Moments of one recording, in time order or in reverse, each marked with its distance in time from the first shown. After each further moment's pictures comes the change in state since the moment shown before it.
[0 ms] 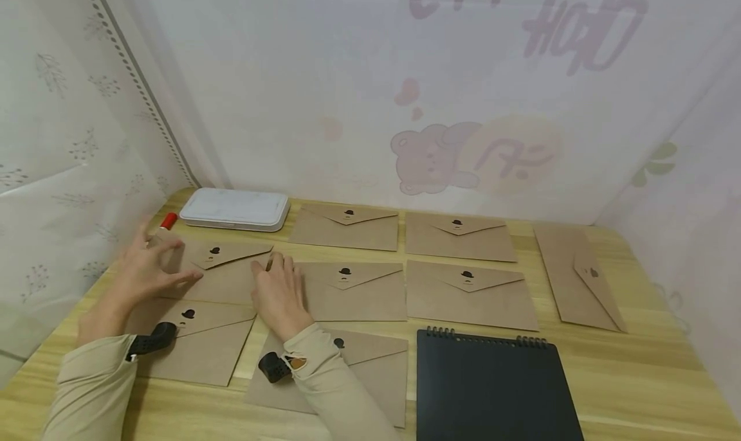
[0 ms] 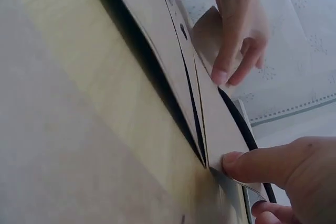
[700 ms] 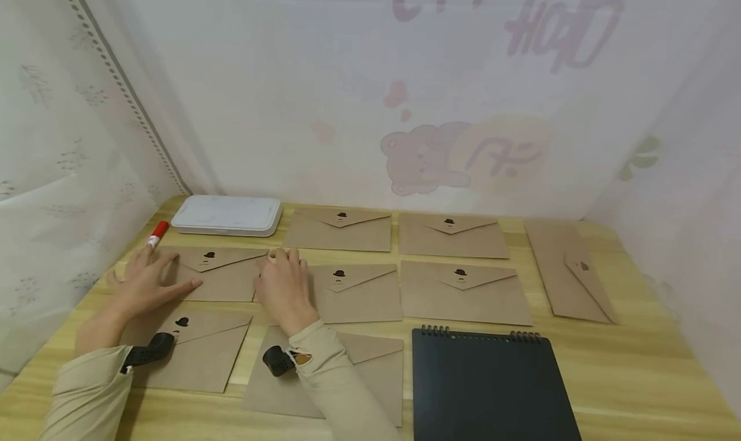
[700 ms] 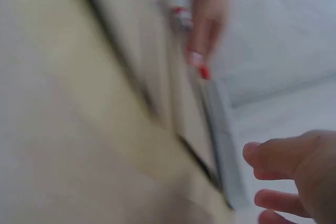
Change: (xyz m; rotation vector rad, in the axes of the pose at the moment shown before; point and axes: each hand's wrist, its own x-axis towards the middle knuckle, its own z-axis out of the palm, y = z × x) left_hand -0.004 0.005 0.005 0.060 -0.207 -0.123; right_hand 0.004 0.014 -0.015 0.042 0.089 0.081
